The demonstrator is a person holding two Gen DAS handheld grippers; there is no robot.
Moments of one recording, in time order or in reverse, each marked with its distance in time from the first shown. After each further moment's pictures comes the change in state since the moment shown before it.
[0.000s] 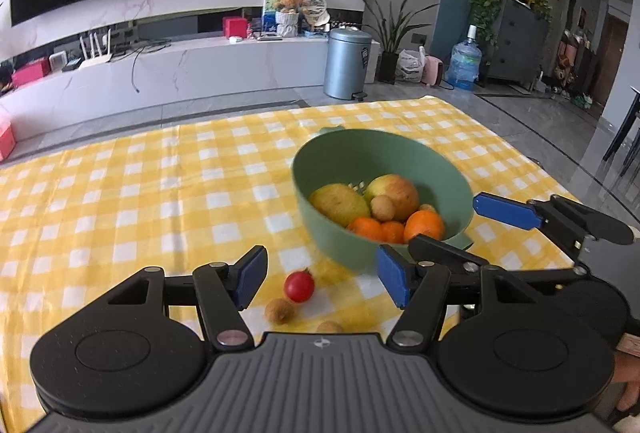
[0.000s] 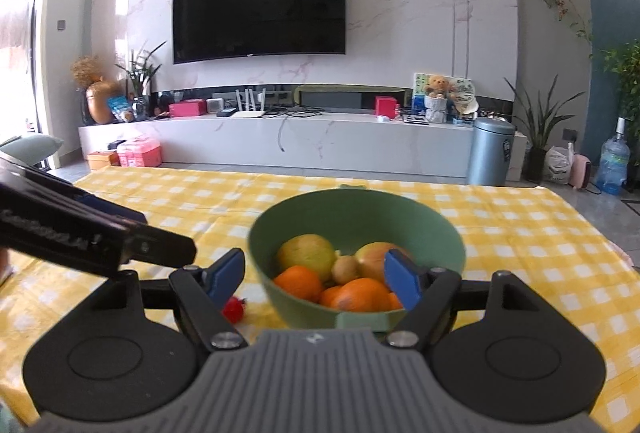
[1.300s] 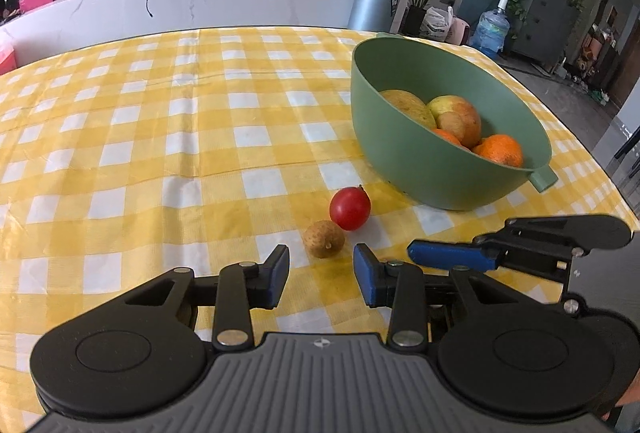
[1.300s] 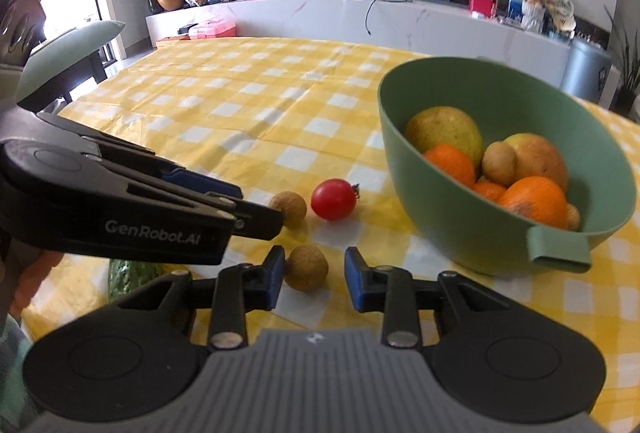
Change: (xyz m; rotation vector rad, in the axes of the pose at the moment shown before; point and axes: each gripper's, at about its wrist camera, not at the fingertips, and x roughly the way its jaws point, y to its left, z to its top) left arm 0.053 0.043 -0.044 -0.120 0.161 -0.010; right arm 0.080 0.045 -0.031 -0.083 0.377 0.238
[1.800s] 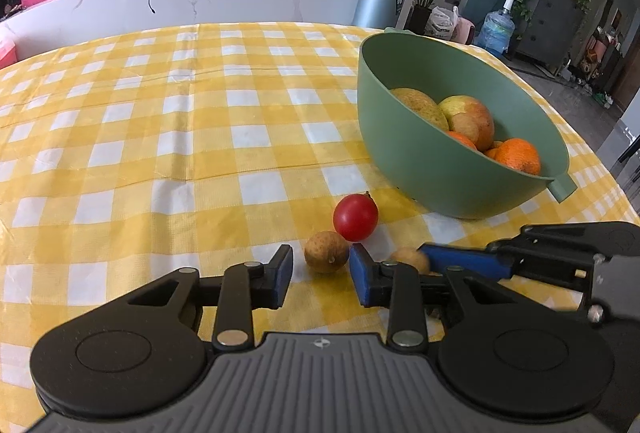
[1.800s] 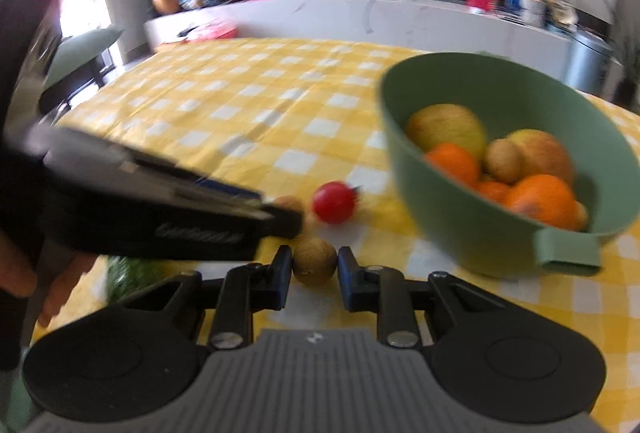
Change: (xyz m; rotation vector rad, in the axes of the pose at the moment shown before) left arm 0.013 0.000 0.003 -0.009 0.001 0.008; right arm 0.005 -0.004 0.001 0.045 -0.010 -0.012
